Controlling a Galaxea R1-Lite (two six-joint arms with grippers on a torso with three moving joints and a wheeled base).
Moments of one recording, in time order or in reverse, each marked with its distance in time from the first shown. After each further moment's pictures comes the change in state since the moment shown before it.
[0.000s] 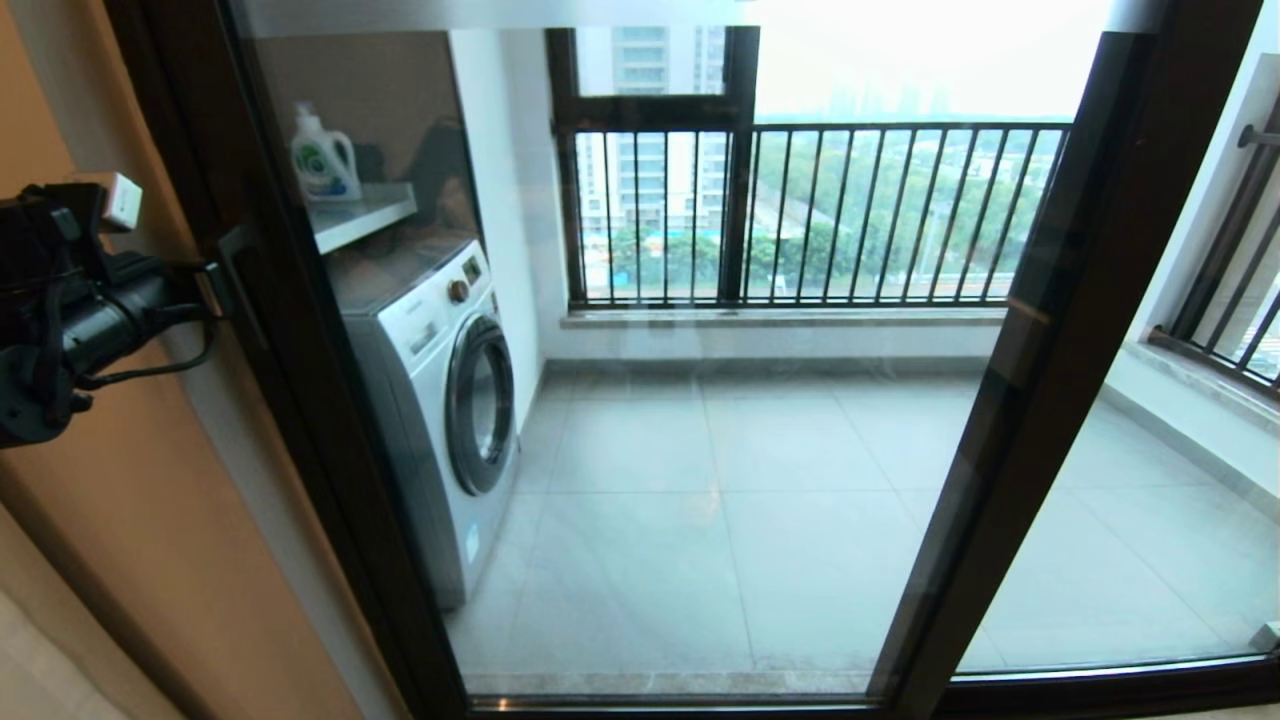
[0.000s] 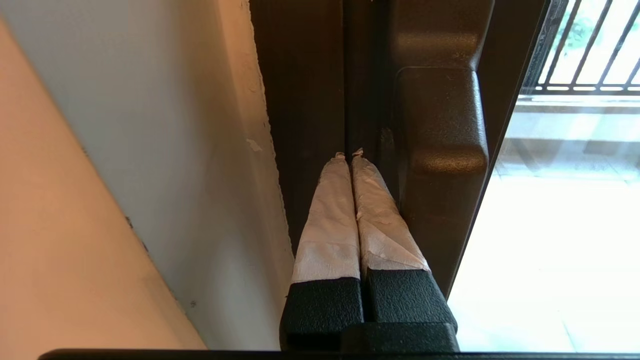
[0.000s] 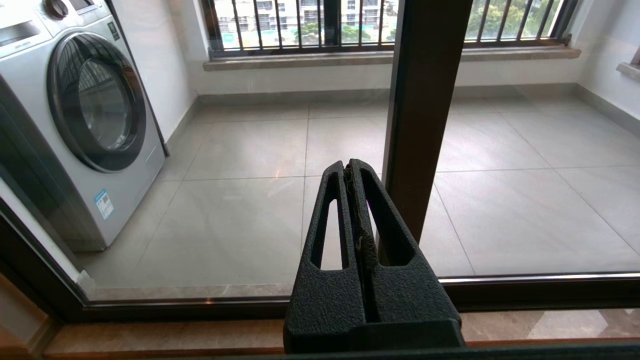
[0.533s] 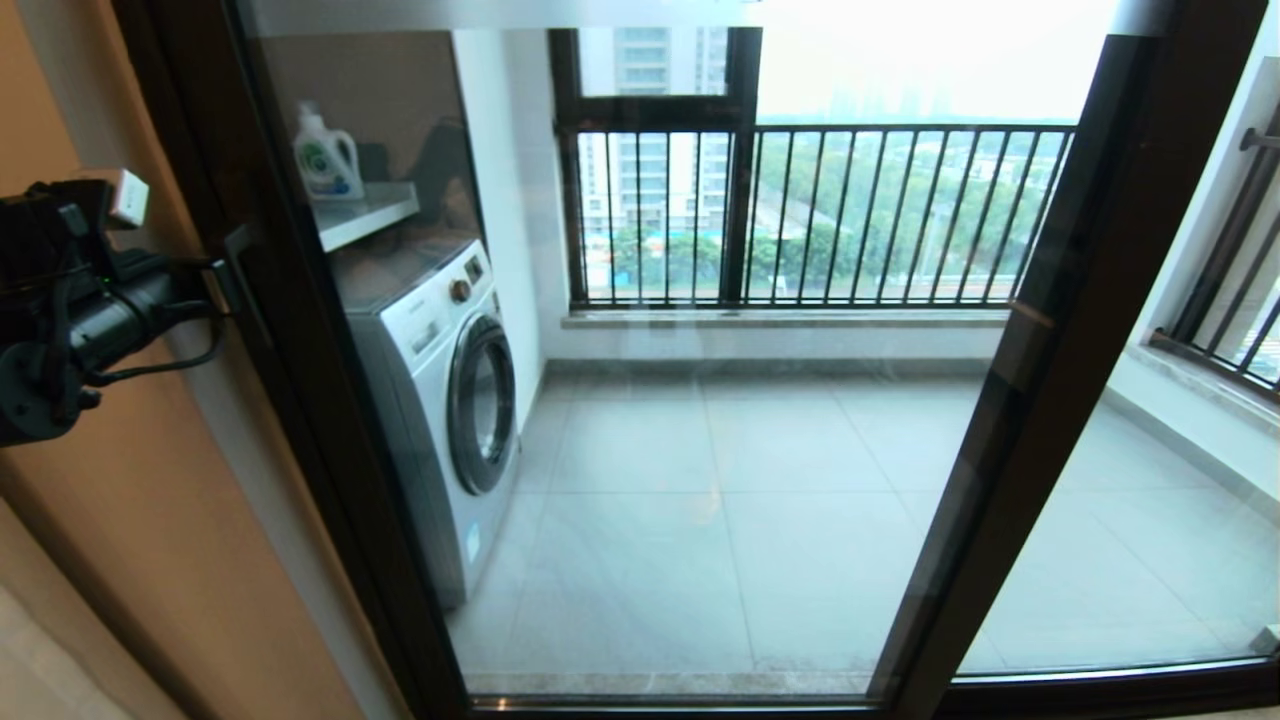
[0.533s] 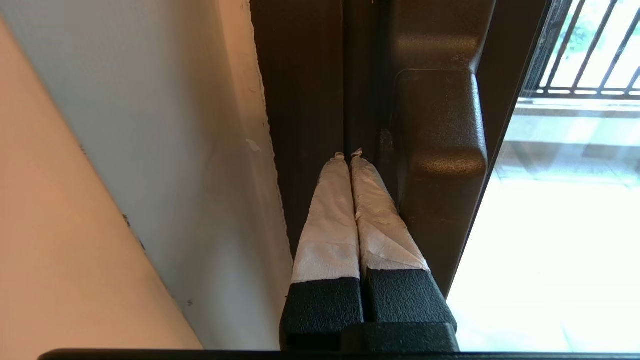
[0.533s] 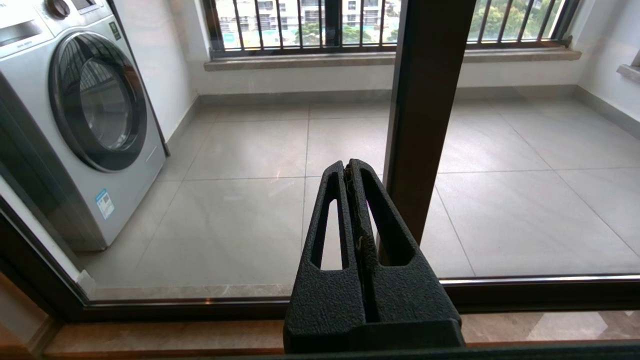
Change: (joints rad) left arm -0.052 -0.006 -0.001 0.001 0.009 0.000; right arm 0.000 0.000 0.000 0.000 0.000 0.000
